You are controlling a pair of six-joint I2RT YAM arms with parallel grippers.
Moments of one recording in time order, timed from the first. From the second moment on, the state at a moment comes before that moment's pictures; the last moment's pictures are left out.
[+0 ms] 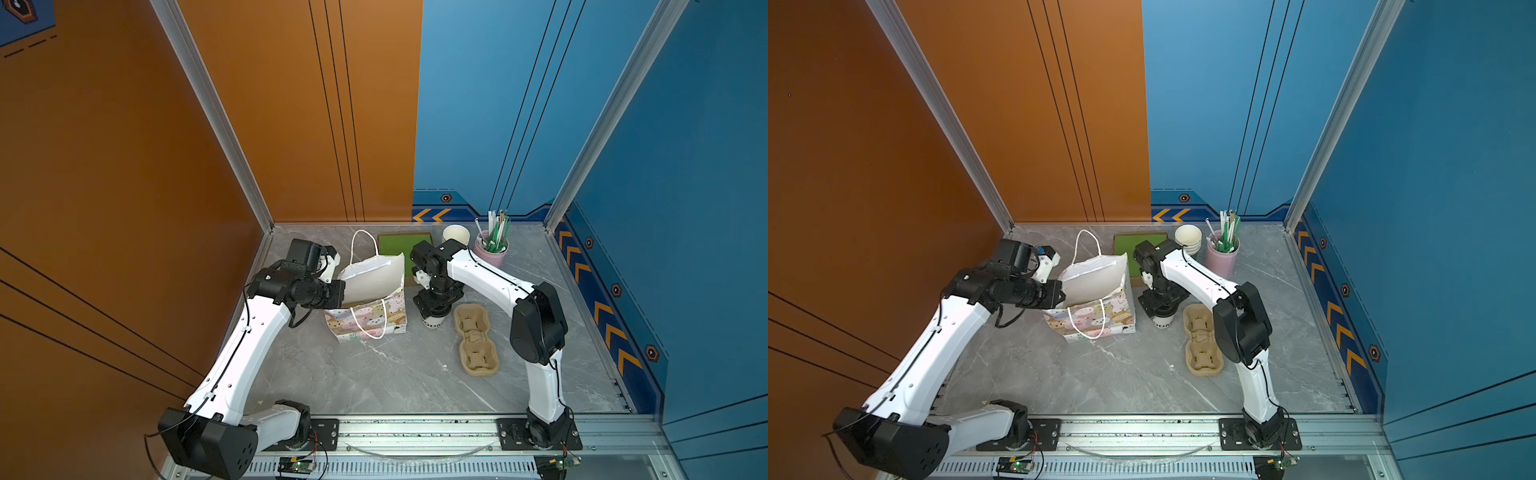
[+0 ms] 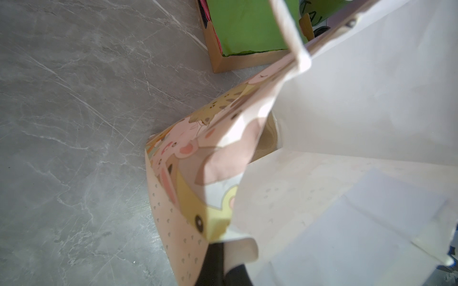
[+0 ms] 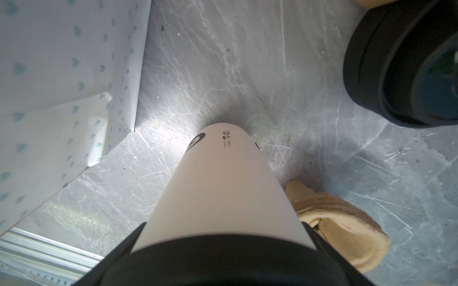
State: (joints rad) left arm -0.23 1.21 1.29 -1.11 0.24 -0.17; right arm 0.66 2.05 1.81 -1.33 -0.02 0.10
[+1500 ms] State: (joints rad) left arm -0.17 1.16 1.29 -1.10 0.19 -0.17; right arm 0.62 1.73 1.40 -0.83 -0.10 -0.07
